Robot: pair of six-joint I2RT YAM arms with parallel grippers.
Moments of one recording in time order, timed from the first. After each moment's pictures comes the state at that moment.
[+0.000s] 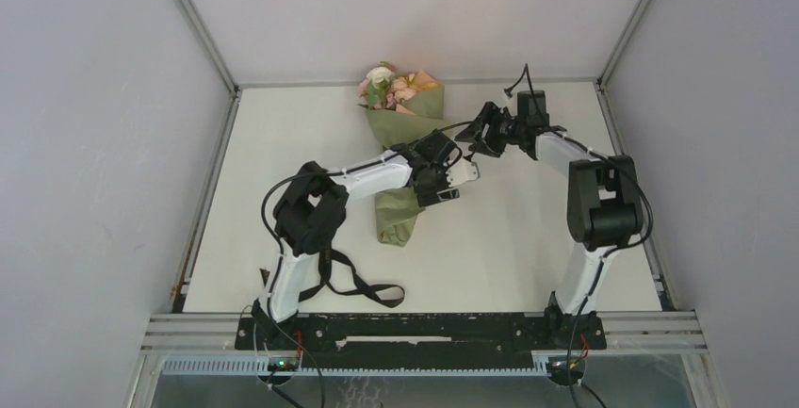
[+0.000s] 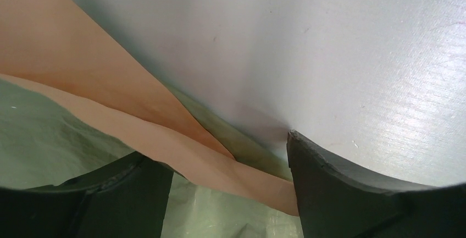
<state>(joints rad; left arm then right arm) -0.80 2.15 1.62 -0.54 -0.02 0.61 0.11 1.93 1.28 -0.08 -0.67 0.67</state>
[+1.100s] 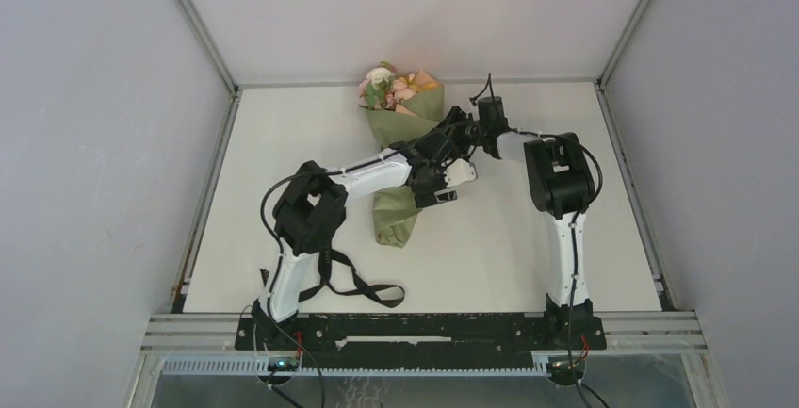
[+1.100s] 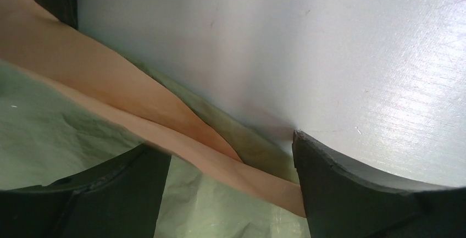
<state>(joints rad) -0.79 2.15 1.64 -0.59 -0.01 0.63 0.24 2.27 1.48 0.10 -0.65 0.88</state>
